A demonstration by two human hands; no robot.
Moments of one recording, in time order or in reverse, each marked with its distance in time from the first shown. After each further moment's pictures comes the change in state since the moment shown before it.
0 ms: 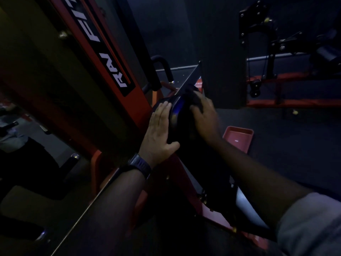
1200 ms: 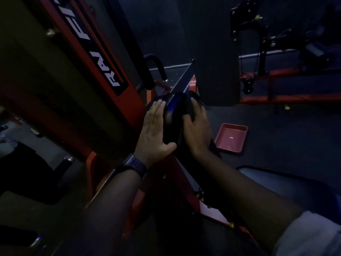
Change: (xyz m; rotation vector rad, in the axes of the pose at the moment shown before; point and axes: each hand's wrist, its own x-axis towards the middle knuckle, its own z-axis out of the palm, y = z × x) left_hand -0.002 -0.003 0.003 -0.010 0.035 0.050; right_hand -0.032 -0.019 0.015 0.079 0.063 0.245
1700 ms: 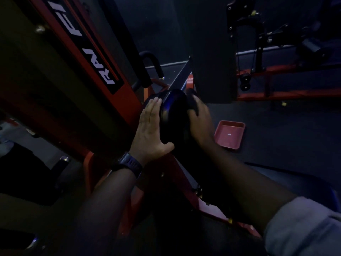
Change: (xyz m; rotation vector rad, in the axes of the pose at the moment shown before) left_hand 0.003 -0.003 -0.001 0.078 -0.017 0.028; right_hand 0.020 0.030 -0.012 0.050 -0.081 0.051
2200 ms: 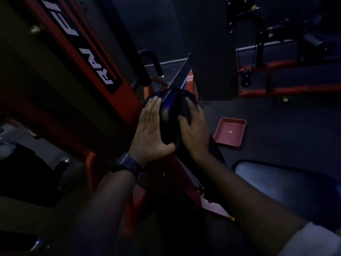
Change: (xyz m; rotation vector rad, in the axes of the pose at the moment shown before) left_hand 0.001 -0.001 -0.002 0.046 -0.009 0.030; right_hand -0.032 -0.014 0.018 -0.019 0.037 0.028
